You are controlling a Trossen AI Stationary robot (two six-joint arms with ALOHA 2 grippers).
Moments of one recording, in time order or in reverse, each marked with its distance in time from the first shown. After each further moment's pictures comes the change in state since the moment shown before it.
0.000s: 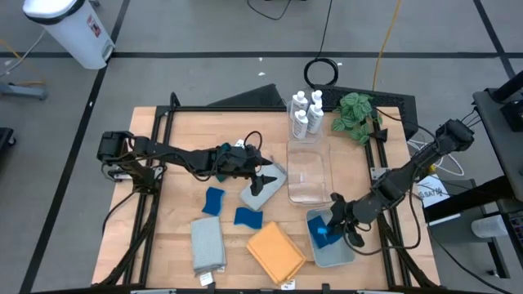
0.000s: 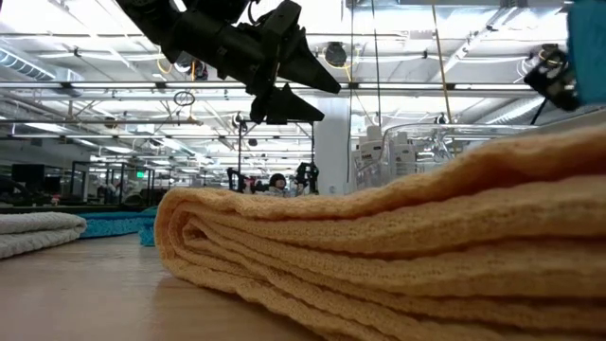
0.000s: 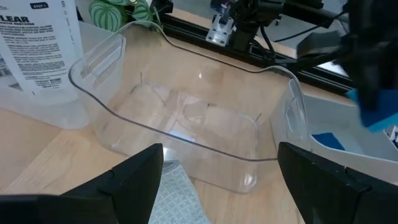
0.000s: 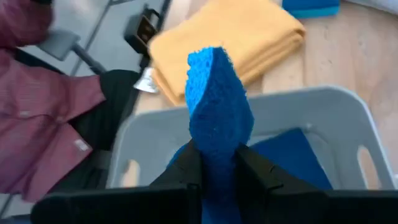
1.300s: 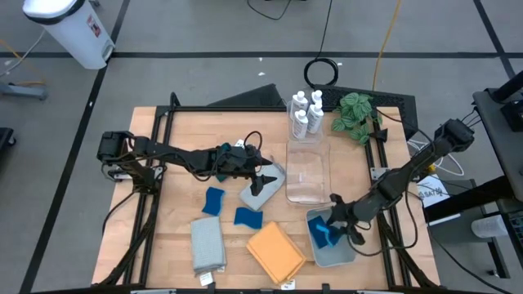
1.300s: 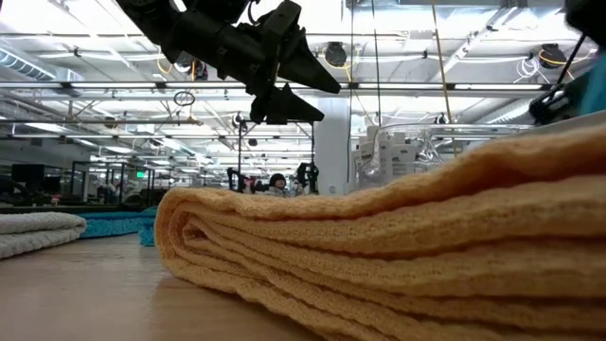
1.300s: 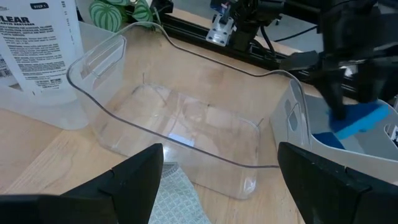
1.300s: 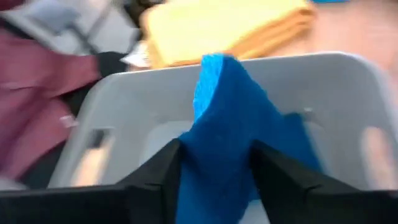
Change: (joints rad) left arm 0.000 0.000 0.000 0.000 -0.001 0.003; right arm 0.002 -0.023 -0.170 0.190 -0.050 -0.114
